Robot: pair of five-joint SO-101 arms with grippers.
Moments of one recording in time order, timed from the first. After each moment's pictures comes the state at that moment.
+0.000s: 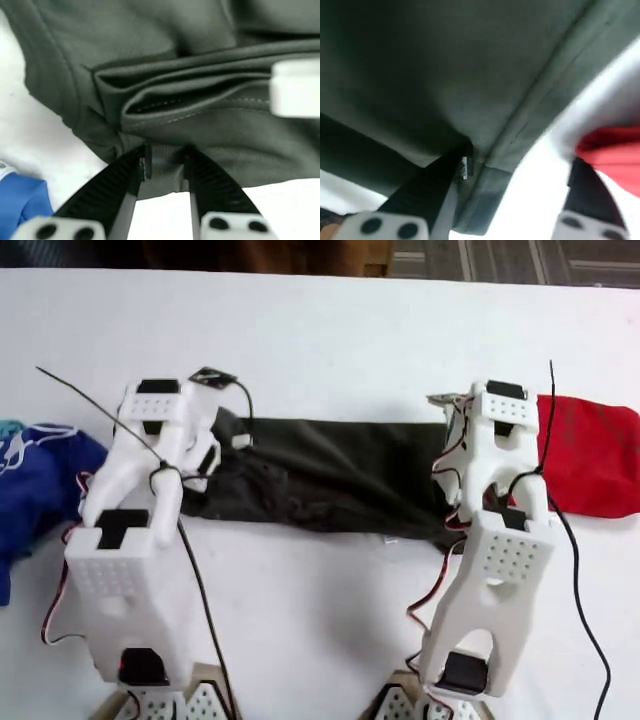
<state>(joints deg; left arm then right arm) -7.1 30.7 -3.0 79.6 -18.8 8.9 42.6 -19.3 96.4 30.8</state>
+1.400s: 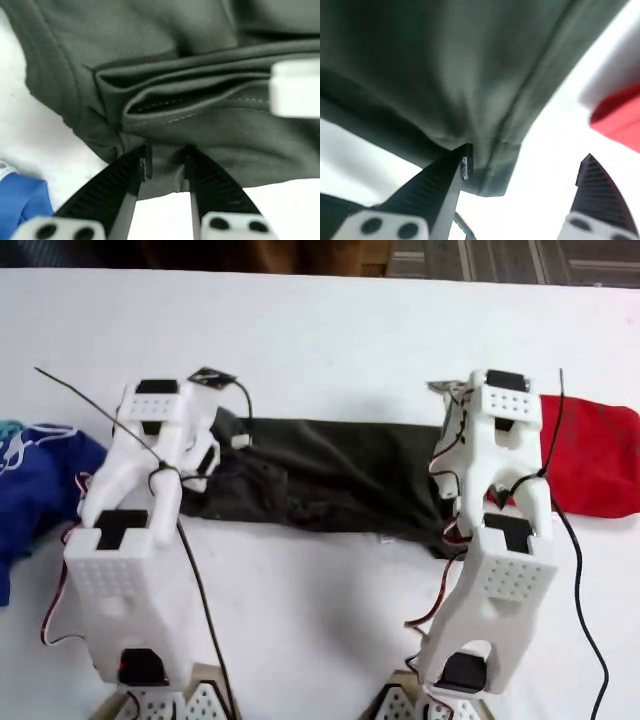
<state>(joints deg) -7.1 30.7 -3.0 79.6 -18.8 5.7 30.2 -13.4 100.0 25.8</state>
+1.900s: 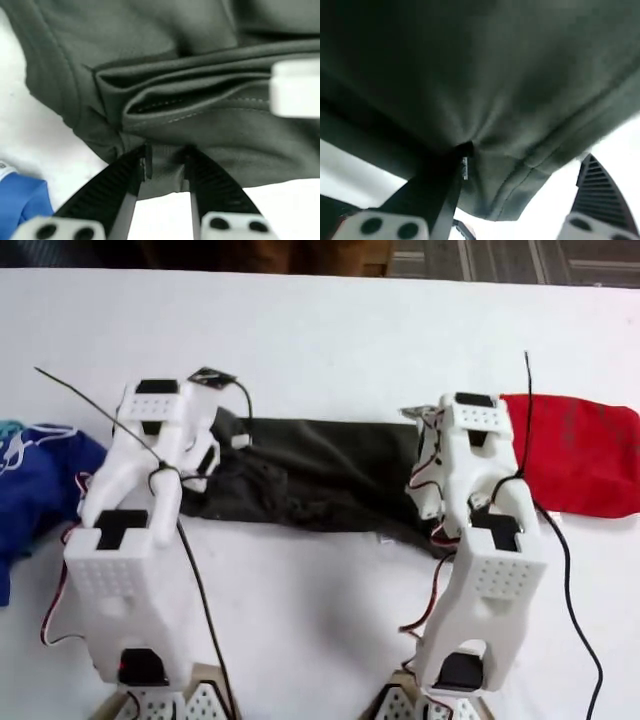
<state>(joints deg) -7.1 30.7 -3.0 79.6 -18.8 1.5 30.2 -1.8 91.2 25.3</state>
